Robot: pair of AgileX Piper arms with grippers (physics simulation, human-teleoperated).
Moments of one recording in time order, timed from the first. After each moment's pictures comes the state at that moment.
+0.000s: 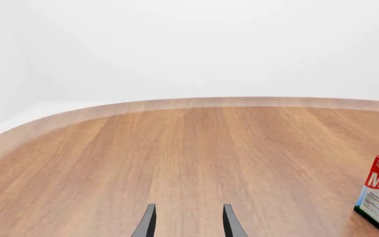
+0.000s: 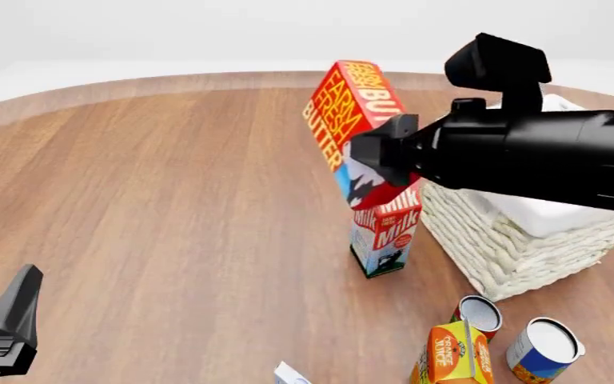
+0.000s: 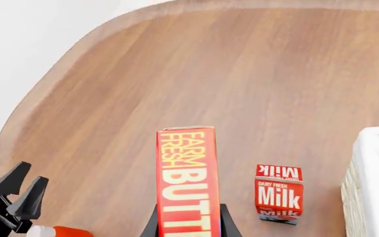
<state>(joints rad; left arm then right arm) 0.00 0.01 0.00 0.00 0.00 0.70 1.10 -0.98 0.42 0.36</state>
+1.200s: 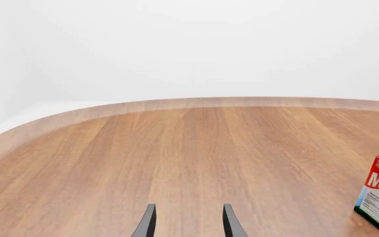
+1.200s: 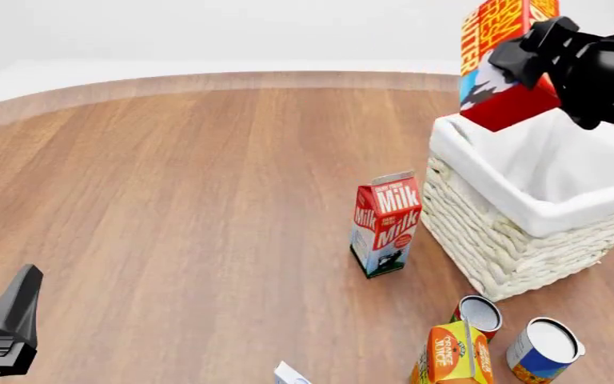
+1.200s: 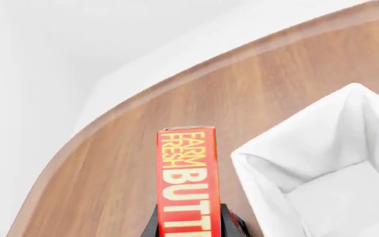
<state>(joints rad) 0.00 0.01 0.00 0.00 0.00 0.26 1.02 -1.02 0.37 0.57</state>
